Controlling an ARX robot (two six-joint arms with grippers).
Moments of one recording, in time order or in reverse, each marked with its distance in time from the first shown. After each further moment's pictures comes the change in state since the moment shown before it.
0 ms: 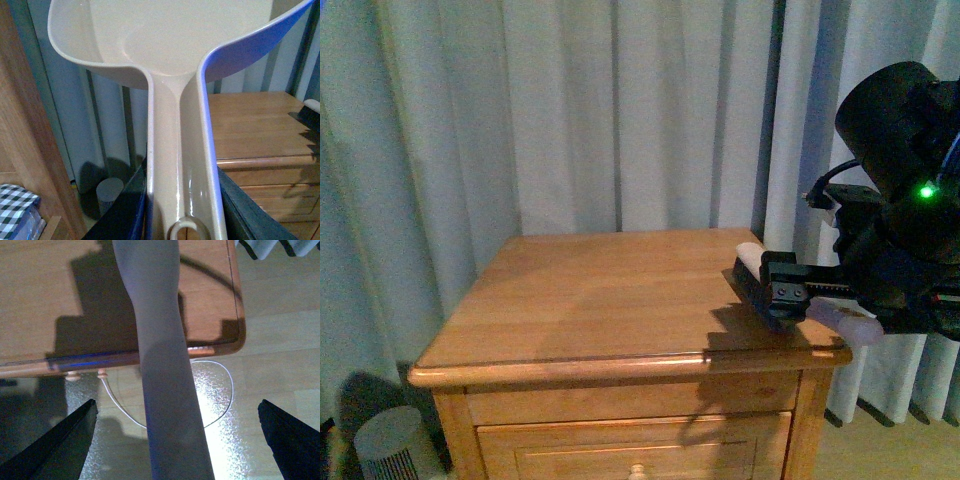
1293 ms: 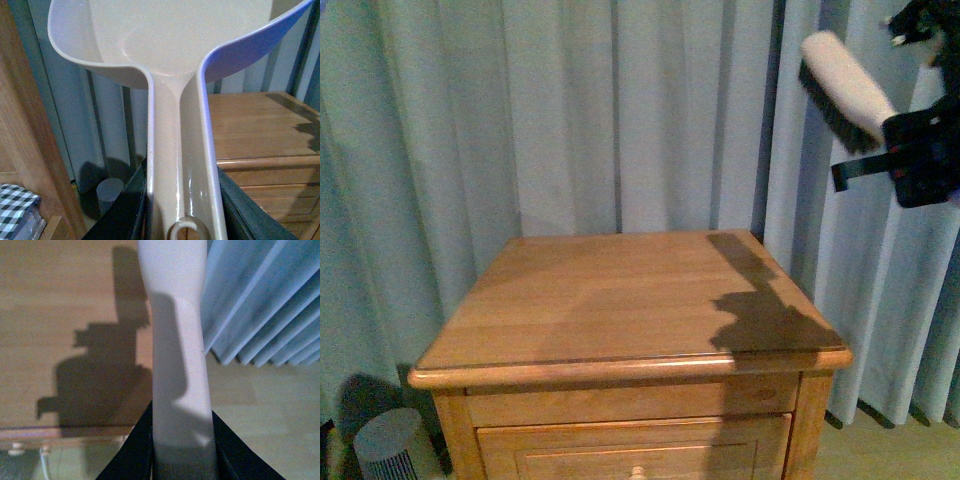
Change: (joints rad) left arm 0.000 0.000 0.000 0.000 0.000 0.000; right arm 0.009 -0.398 -0.360 0.566 0.268 -0.357
